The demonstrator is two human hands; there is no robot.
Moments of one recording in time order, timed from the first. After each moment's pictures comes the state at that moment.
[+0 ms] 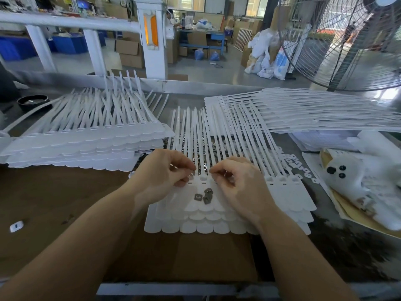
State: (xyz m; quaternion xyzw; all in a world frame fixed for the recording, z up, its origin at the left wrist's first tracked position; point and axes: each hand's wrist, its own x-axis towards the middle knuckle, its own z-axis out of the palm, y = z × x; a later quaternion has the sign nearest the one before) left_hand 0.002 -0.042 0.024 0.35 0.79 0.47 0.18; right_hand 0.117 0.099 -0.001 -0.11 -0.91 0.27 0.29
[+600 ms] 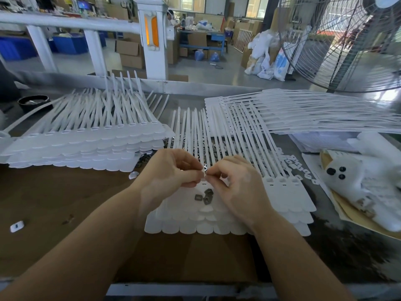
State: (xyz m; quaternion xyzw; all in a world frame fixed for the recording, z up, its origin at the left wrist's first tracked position) left_hand 0.009 -0.035 0.023 0.31 0.73 0.56 0.23; right_hand 0.113 0.093 0.000 -0.06 -0.92 0.21 0.33
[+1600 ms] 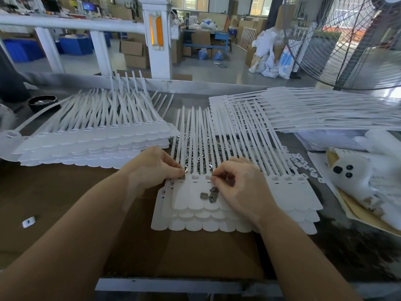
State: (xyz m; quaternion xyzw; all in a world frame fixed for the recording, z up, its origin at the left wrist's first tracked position) left_hand -0.024 -0.052 0.030 0.27 0.86 0.37 0.25; right_hand 0.112 0.094 -0.005 -0.10 -0.92 0.23 0.29
